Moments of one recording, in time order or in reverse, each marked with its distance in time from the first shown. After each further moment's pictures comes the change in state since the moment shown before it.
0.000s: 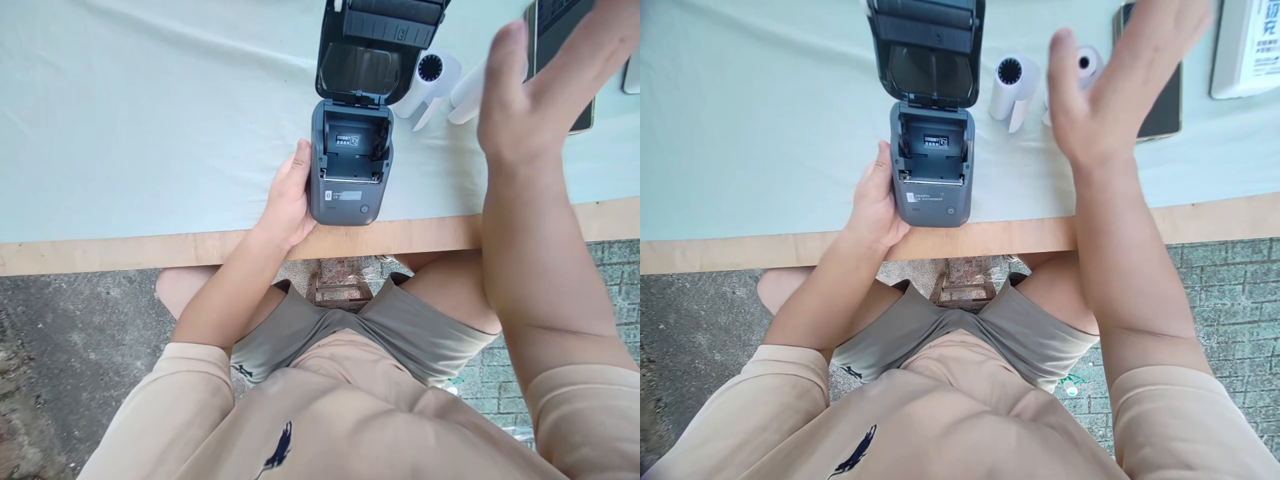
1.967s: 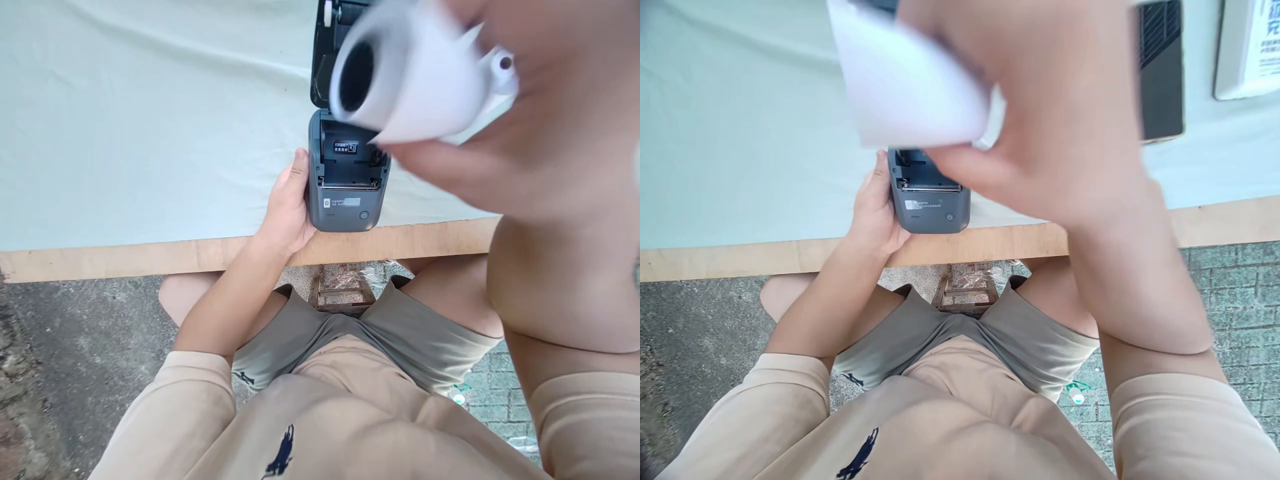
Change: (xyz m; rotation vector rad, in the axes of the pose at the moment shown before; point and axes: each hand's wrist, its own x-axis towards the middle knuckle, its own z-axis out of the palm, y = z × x) left_hand -0.002 -0.002 0.000 -0.052 0.013 0.012; right_hand -0.012 -0.079 -0.055 0.174 -0.173 -0.008
